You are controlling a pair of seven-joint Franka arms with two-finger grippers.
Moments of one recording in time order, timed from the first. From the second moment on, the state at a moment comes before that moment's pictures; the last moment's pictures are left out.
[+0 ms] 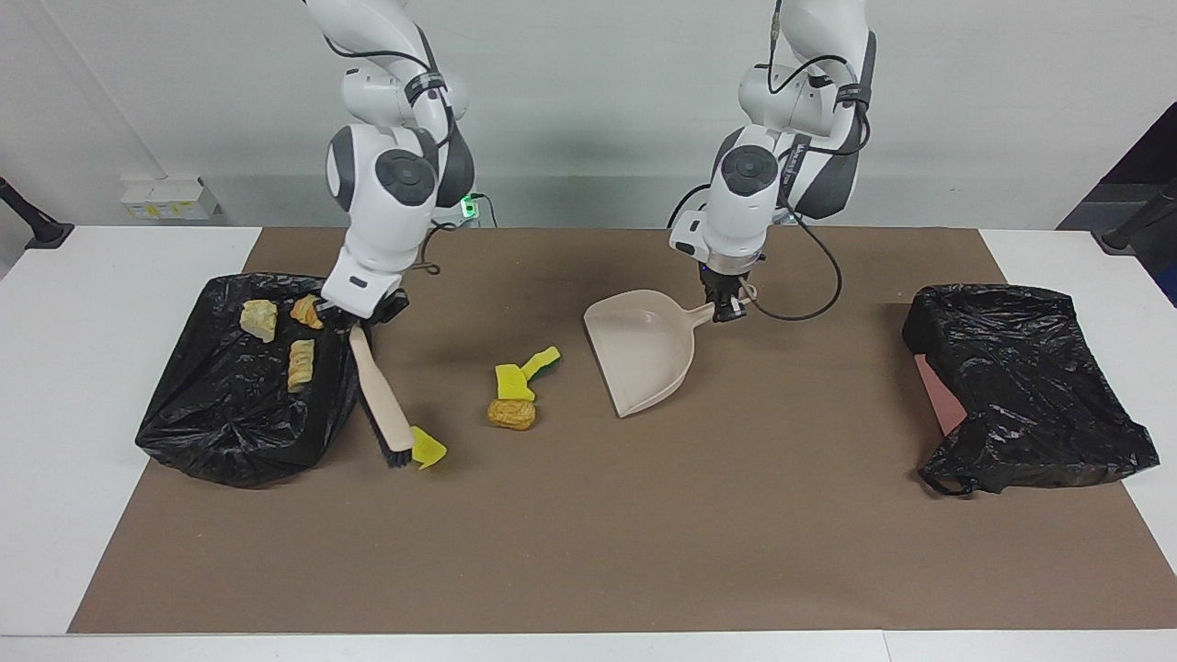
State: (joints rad) left arm -0.58 0.04 0.03 -2.14 0.02 2.05 0.77; right arm -0.07 0.10 0.23 -1.99 -0.52 1.96 -0.14
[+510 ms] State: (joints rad) left arm -0.62 0.04 0.03 -2.14 0.03 2.06 0.70; right arm -0.04 0.21 0.24 -1.94 -0.46 1.92 0.01
